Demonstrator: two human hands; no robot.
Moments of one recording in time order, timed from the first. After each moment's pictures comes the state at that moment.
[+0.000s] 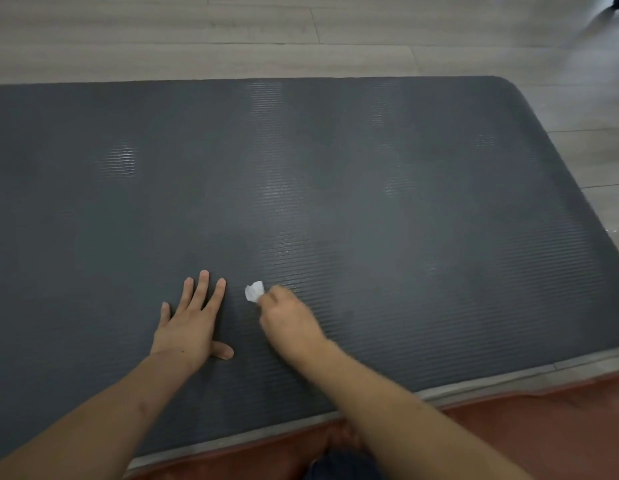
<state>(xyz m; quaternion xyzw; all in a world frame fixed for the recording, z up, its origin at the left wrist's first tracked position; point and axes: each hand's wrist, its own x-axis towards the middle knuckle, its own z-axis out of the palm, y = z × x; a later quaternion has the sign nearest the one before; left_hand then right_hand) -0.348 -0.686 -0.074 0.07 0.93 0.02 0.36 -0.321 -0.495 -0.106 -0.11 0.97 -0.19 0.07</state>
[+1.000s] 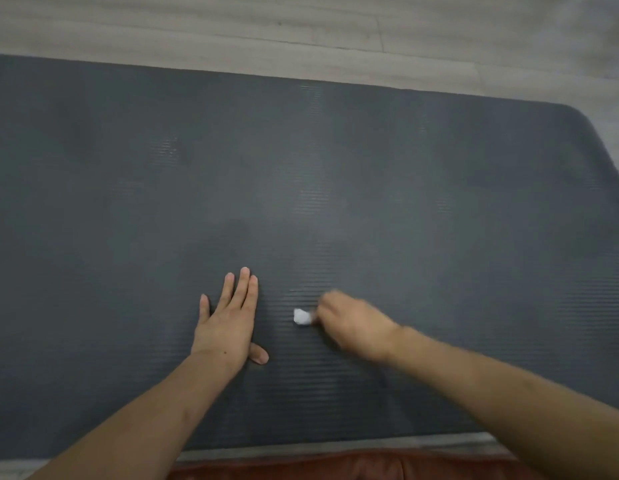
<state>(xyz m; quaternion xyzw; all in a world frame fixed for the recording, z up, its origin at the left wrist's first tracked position) -0.349 -0.688 -0.084 0.05 0.93 0.05 0.35 -0.357 -0.433 -0.106 -0.39 0.91 -0.14 0.05</state>
